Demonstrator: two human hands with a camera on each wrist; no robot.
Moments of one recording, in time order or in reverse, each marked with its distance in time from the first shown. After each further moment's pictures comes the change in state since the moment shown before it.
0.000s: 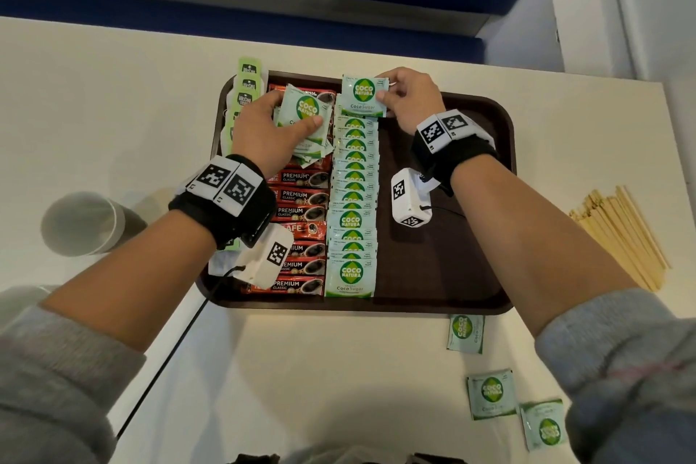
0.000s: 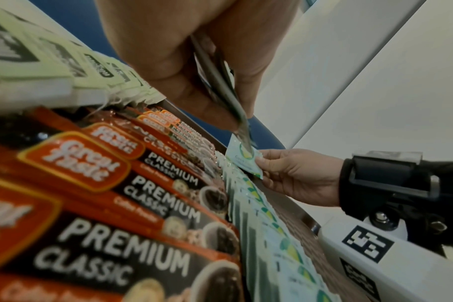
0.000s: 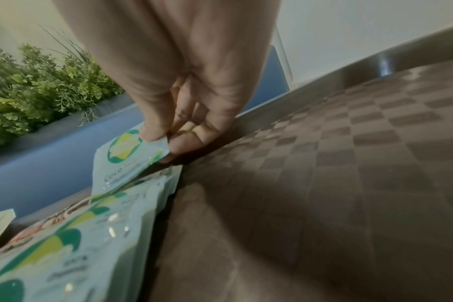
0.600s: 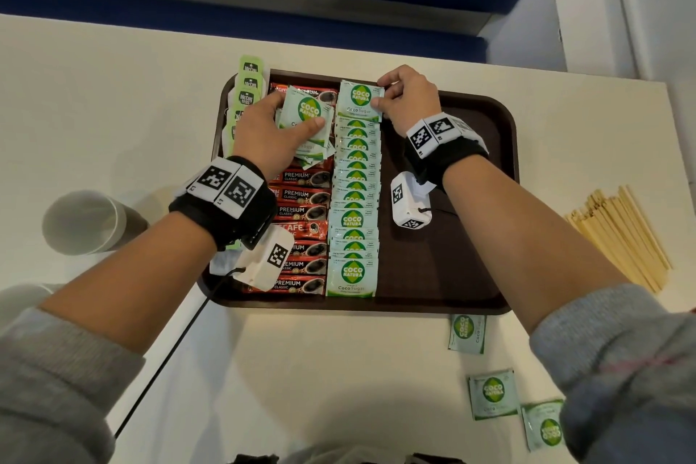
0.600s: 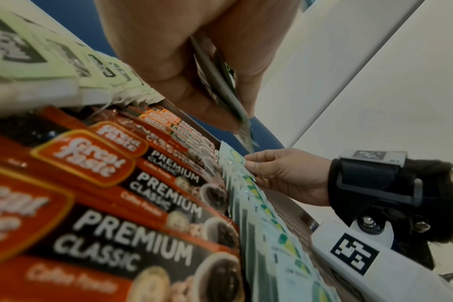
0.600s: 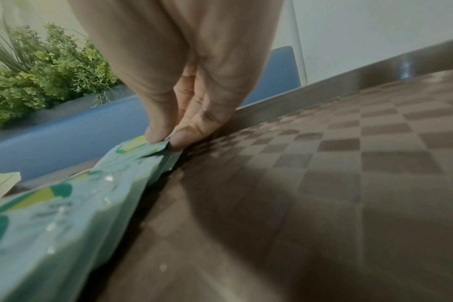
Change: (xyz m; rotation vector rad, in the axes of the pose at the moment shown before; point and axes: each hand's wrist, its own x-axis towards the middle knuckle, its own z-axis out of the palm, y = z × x) left_hand -0.003 0.000 -0.001 0.009 -0.017 0.001; right_hand 0.000 0.002 0.007 -0.032 0.073 0.007
